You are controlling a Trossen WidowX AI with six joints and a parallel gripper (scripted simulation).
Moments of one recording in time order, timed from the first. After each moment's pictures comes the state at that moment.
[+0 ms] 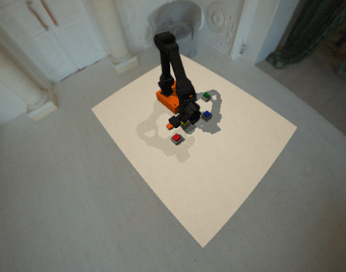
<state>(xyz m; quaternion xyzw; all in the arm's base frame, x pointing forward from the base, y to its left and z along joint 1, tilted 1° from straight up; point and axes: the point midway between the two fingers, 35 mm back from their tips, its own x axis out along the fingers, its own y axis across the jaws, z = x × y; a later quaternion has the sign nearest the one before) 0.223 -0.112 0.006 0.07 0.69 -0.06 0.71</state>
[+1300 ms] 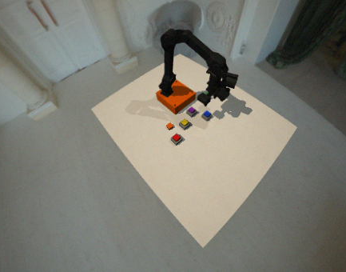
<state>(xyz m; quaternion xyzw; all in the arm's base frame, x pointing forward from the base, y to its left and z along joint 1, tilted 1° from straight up) 0.287 0.054 0.080 0.06 0.70 -0.05 0.71</state>
